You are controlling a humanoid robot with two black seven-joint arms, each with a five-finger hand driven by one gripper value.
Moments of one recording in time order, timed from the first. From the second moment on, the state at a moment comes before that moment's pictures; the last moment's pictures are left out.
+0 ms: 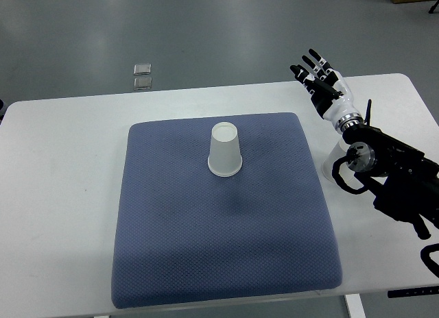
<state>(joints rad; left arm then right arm) -0.02 0.00 -0.15 -0.16 0.08 0.05 0.04 0.82 -0.14 0.54 0.52 0.06 0.16 0.48</state>
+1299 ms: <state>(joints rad) -0.02 0.00 -0.15 -0.15 0.08 0.05 0.04 0.82 -0.14 0.54 0.52 0.05 0.15 0.48</state>
